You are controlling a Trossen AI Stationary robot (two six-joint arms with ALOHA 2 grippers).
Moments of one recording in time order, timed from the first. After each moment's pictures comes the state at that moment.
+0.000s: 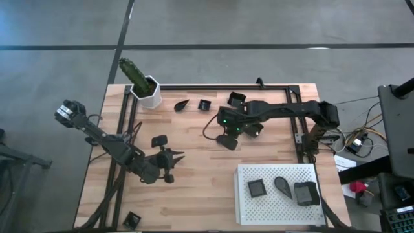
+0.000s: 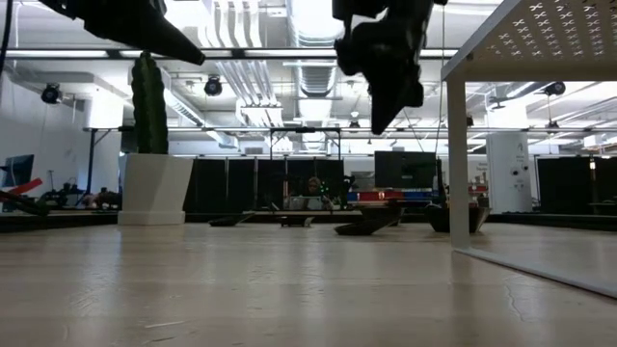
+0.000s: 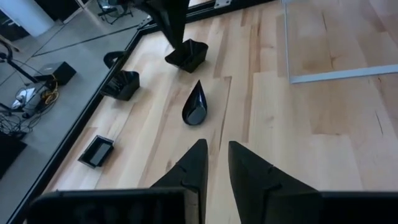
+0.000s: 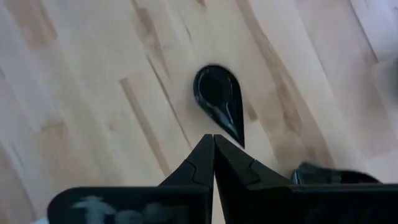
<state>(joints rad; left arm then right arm) -0.59 1.20 0.79 -0.27 -0.84 -0.24 -0.09 1.73 1.46 -0.98 0.00 0.38</state>
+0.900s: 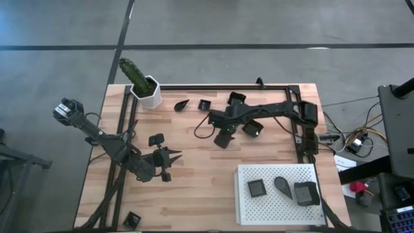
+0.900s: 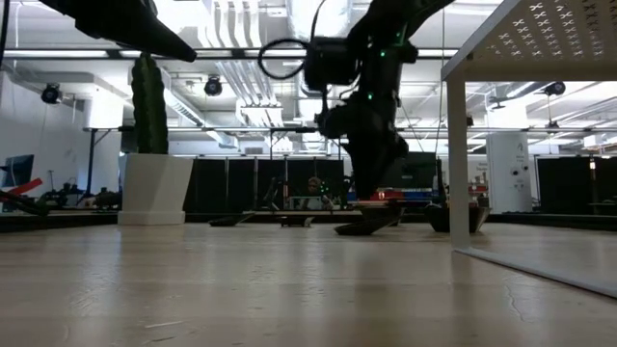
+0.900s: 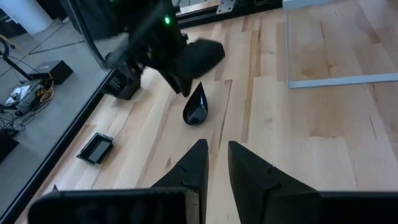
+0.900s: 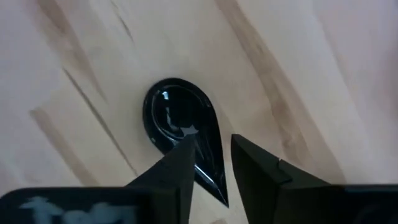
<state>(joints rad) -0.61 1.14 0.75 -0.27 -0.85 -0.26 -0.16 1.97 1.46 -0.88 0.02 0.38</state>
